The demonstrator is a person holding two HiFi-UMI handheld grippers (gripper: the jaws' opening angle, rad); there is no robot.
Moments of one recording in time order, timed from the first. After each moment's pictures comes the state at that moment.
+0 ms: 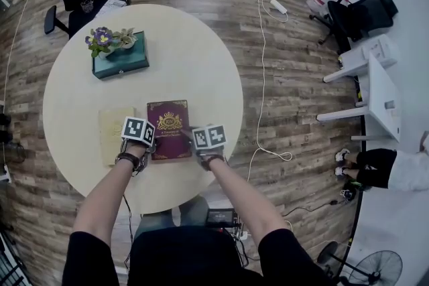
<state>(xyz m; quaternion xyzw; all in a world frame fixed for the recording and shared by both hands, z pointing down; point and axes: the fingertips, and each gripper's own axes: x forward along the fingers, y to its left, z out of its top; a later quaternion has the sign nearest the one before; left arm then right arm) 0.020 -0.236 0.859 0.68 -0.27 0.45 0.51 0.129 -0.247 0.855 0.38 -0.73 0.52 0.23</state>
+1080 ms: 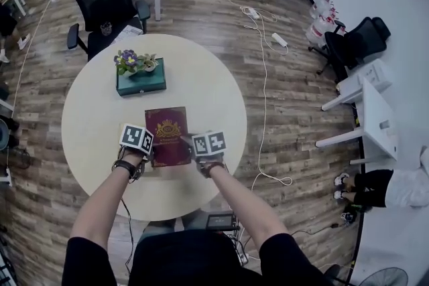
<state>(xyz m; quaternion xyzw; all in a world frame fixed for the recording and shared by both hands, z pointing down) -0.039 -0.250 0.755 0.72 -0.30 0.42 0.46 0.072 -0.269 0.742 0.37 -0.77 0.46 0.22</state>
